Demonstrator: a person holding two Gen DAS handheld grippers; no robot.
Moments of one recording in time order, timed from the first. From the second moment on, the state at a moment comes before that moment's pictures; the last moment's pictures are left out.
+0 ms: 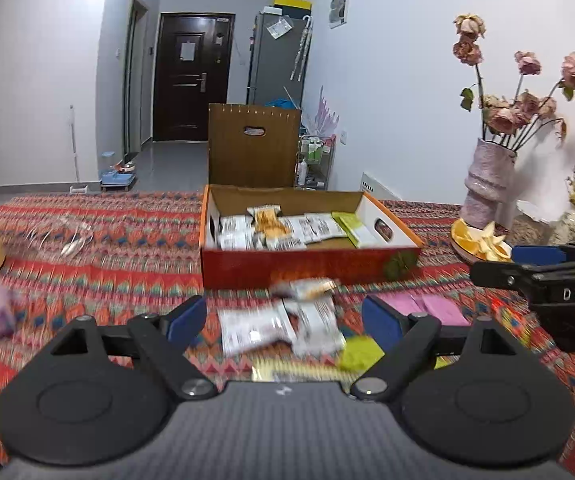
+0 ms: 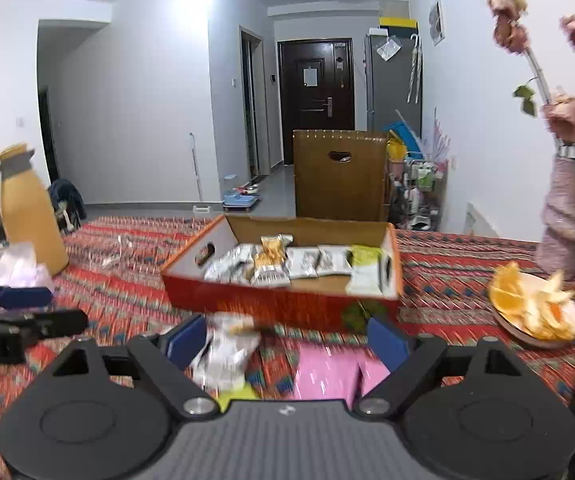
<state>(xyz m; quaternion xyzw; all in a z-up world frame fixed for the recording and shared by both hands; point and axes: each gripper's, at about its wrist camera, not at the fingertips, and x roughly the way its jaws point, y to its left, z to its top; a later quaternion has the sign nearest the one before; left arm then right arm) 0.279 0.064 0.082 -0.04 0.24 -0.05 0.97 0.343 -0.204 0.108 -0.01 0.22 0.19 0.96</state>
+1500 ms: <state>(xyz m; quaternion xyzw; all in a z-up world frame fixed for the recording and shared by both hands) 0.316 0.111 0.009 0.07 0.28 -0.06 0.96 0.397 -0.117 0.025 -0.04 0.29 0.23 0.93</state>
